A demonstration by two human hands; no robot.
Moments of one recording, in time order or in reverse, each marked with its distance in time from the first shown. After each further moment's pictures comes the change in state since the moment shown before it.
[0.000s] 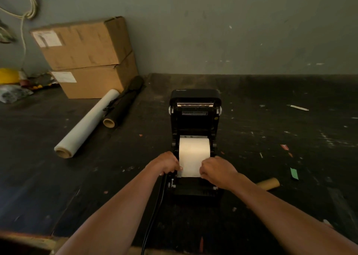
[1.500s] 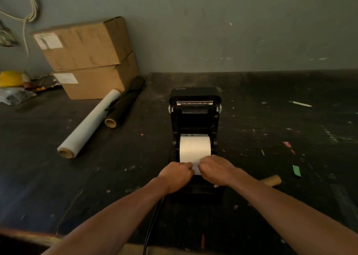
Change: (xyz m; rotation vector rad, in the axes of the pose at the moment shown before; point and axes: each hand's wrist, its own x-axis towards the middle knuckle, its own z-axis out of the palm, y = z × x) left_hand -0.012 -0.006 0.048 0.910 0.342 0.722; right_hand 0.005 -0.003 -0.003 -0.010 -0.029 -0.044
